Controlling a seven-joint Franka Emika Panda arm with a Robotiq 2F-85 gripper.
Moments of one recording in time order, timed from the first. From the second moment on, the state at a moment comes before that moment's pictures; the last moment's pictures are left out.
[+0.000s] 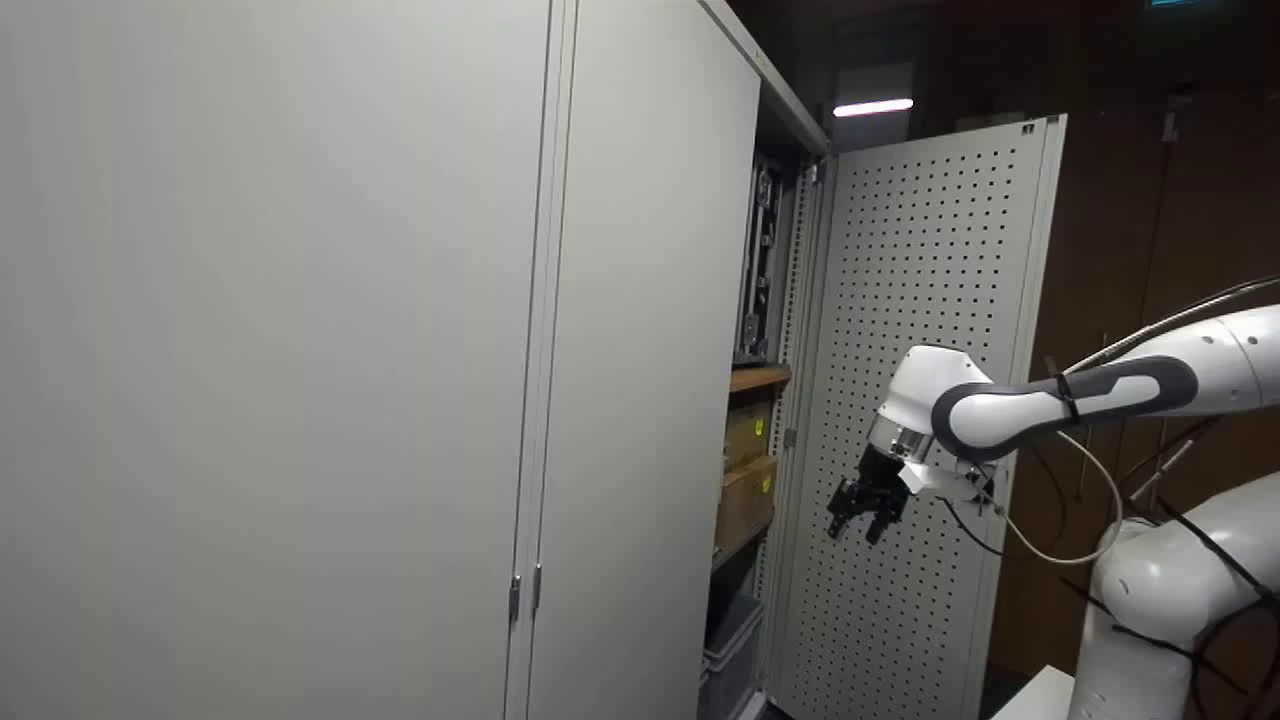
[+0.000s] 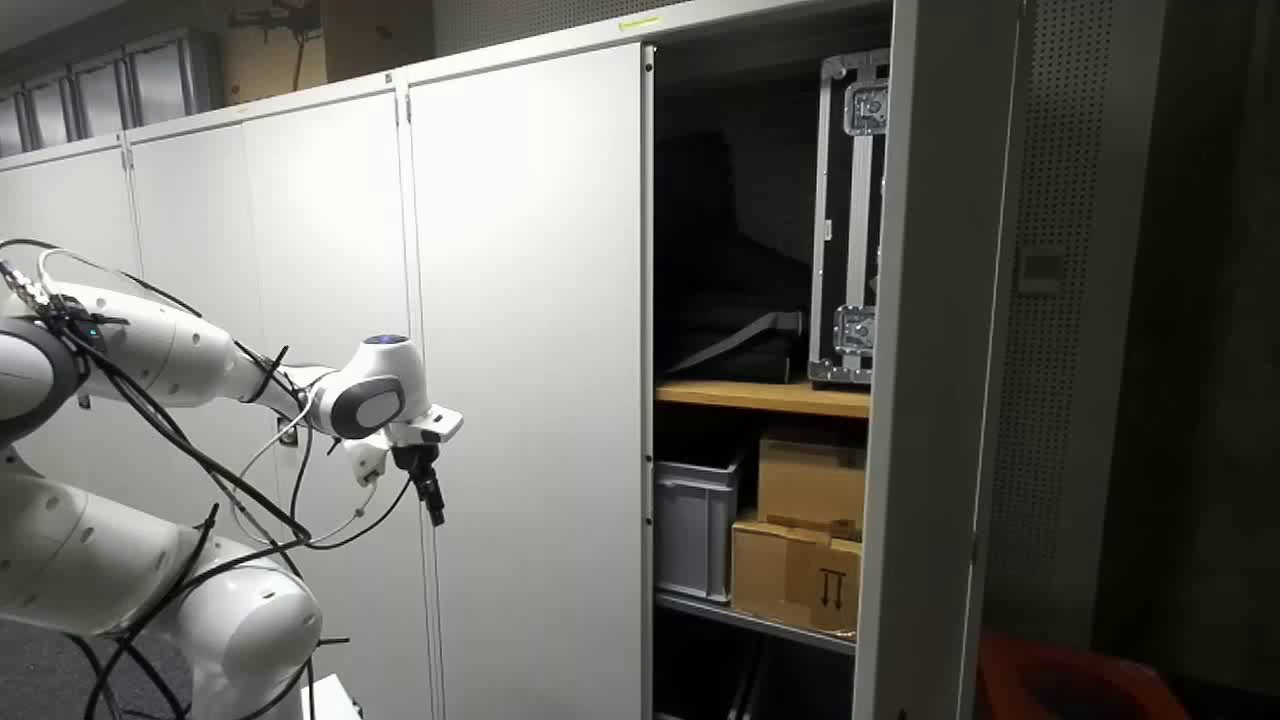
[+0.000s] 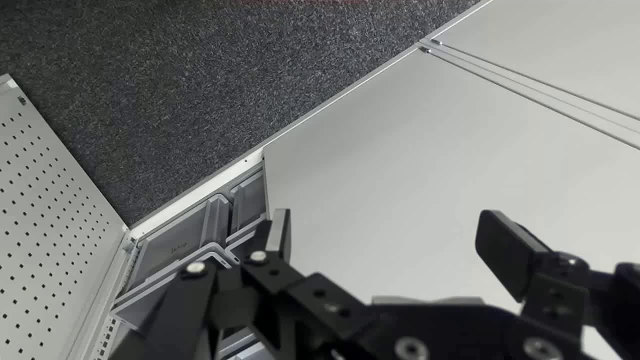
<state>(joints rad) 0.21 -0.81 0.34 -2.80 0.34 2.28 0.46</state>
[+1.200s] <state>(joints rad) 0.12 -0.82 0.33 -2.80 0.19 2.11 0.50</state>
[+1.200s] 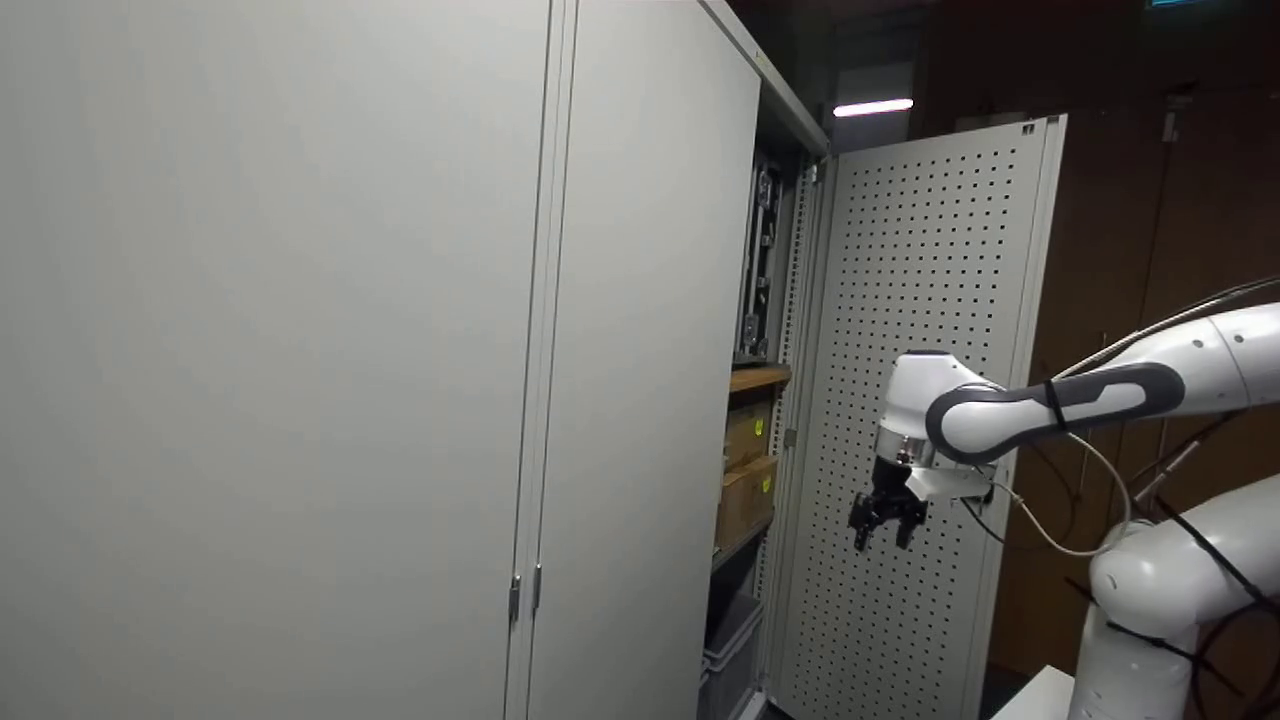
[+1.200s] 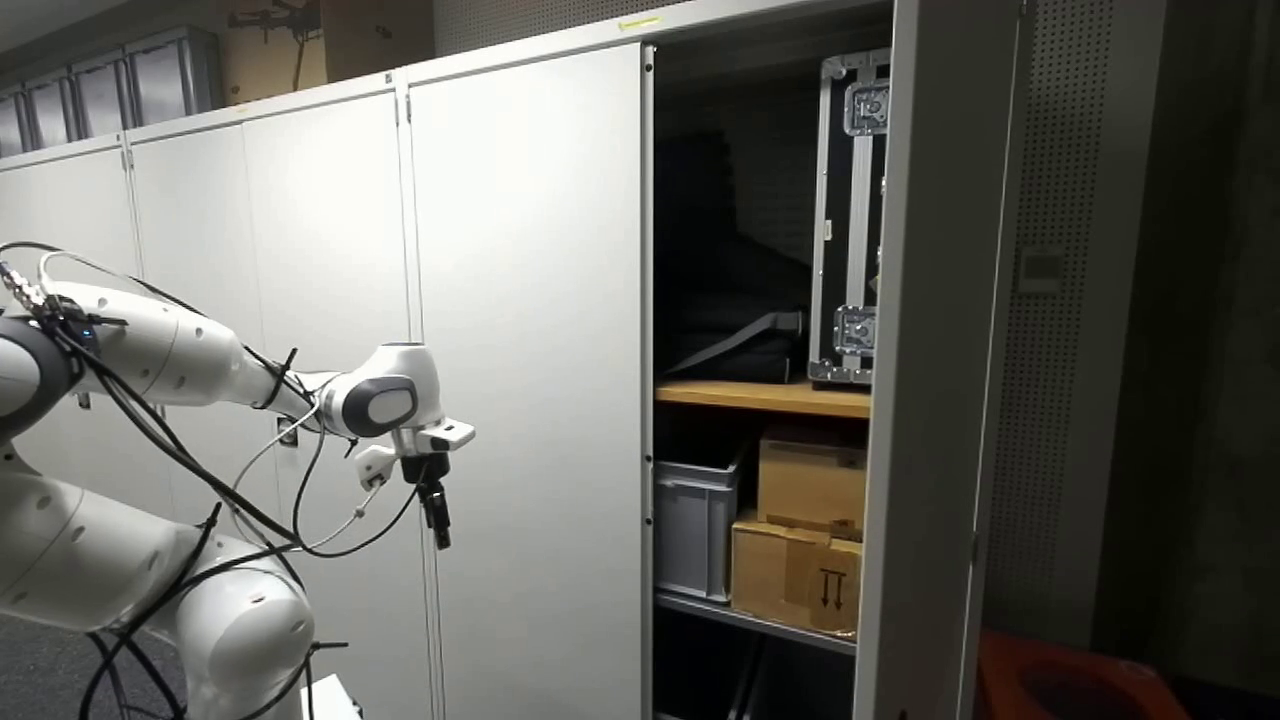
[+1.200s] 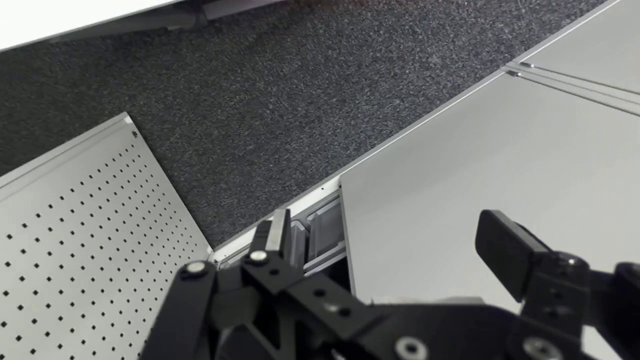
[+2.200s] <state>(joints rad) -0.21 -0.95 0.17 -2.79 -0.17 2.09 0.47</state>
